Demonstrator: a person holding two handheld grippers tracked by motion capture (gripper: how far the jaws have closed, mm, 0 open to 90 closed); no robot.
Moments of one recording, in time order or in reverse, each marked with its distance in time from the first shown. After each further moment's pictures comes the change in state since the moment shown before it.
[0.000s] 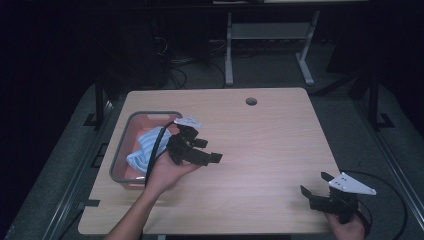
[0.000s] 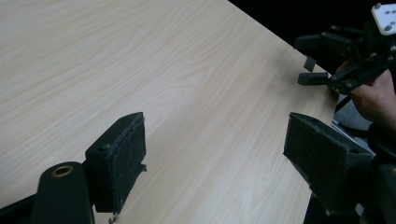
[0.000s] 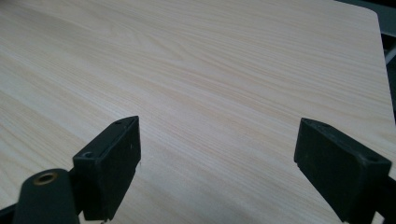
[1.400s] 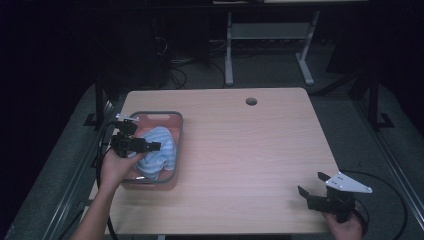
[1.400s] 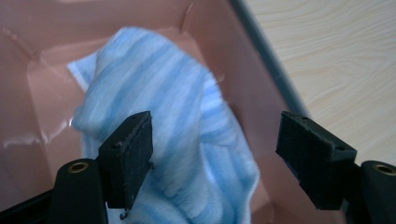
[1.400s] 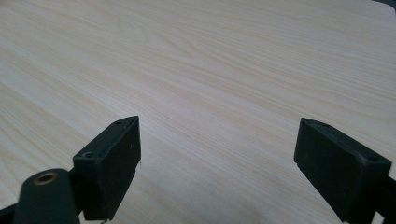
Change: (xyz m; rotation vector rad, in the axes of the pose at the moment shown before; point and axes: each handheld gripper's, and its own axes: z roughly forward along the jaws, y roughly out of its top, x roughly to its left) left arm 0.118 -0.069 -0.075 0.063 0.368 -0.321; right arm 0.002 0.000 0.006 0.017 0.027 -0.006
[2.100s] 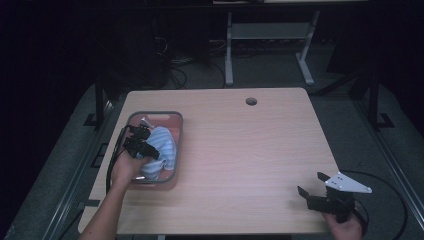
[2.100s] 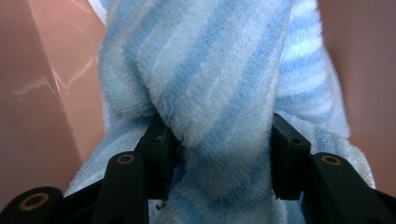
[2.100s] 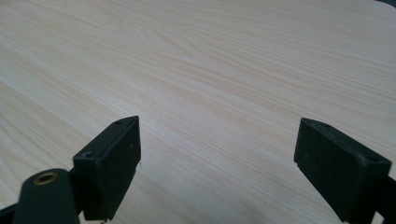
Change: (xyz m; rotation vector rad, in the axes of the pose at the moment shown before) left arm 0.005 0.003 0.055 0.322 0.223 0.034; right arm 0.000 0.000 0.000 -0.001 0.001 0.001
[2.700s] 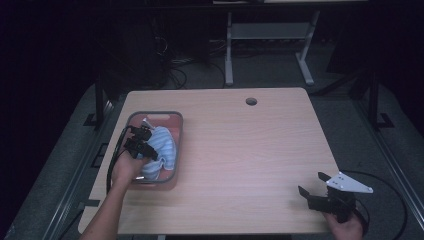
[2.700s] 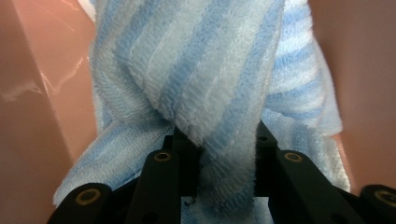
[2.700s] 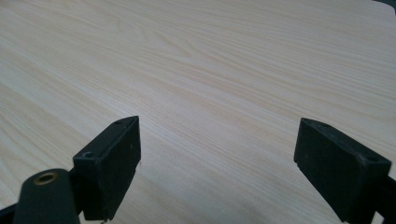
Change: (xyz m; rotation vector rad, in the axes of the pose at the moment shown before) left arm 0.000 -0.003 -0.002 -0.006 -0.039 -0.001; right arm -0.002 -0.001 -0.001 -0.005 0.001 0.003
